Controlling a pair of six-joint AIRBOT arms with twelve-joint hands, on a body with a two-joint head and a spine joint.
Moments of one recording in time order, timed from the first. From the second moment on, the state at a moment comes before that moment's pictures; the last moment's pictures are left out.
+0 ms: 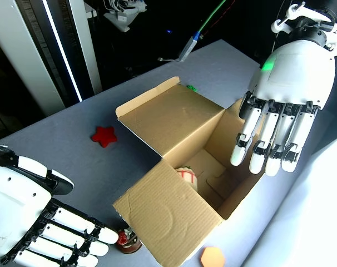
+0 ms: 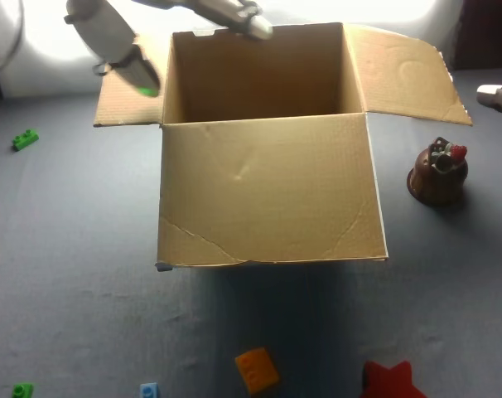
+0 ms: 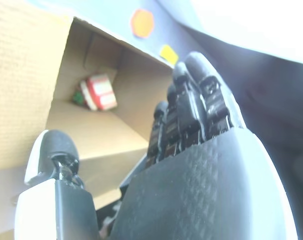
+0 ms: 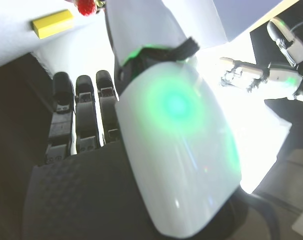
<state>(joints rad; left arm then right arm) -0.24 -1.32 1.83 2.31 -0.99 -0.45 -0.38 -0.71 0.95 0.43 0.30 -0.80</state>
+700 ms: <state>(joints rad) -0.26 -1.10 1.89 2.25 -1.24 -0.72 -0.44 -0.88 1.12 0.46 0.39 -0.82</state>
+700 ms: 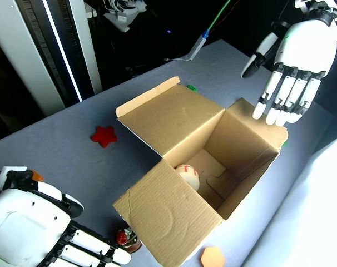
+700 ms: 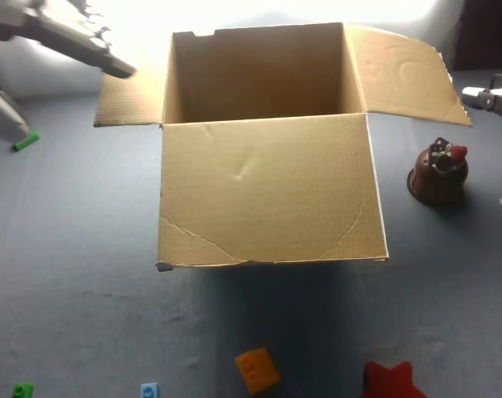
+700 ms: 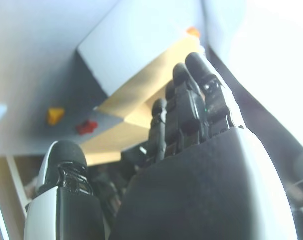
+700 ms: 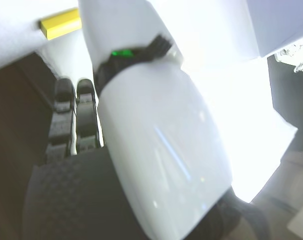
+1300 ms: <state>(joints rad) -0.15 -0.95 1.80 2.19 -1.17 -0.72 -0.47 -1.09 1.31 0.46 0.42 -0.84</state>
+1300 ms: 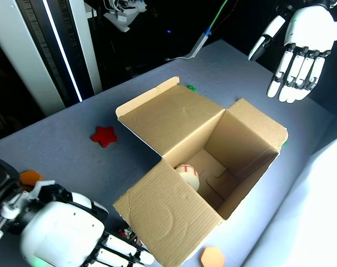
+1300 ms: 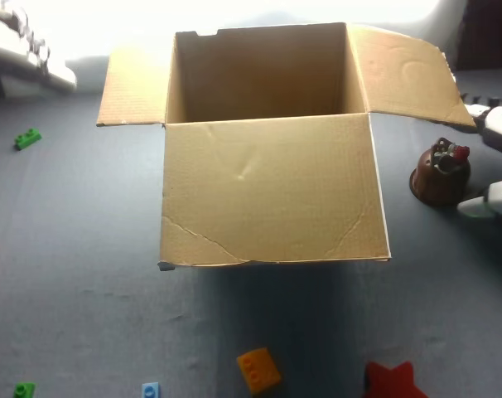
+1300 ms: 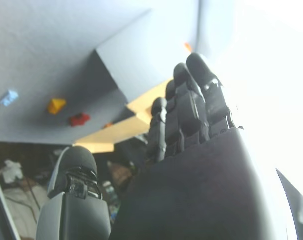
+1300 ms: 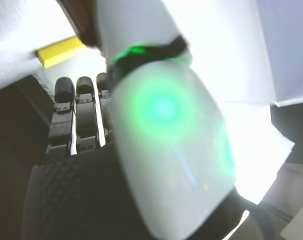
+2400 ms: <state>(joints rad) 0.15 -0.92 1.71 1.92 -1.01 -0.60 -0.46 -1.15 1.36 0.44 0.44 -0.85</state>
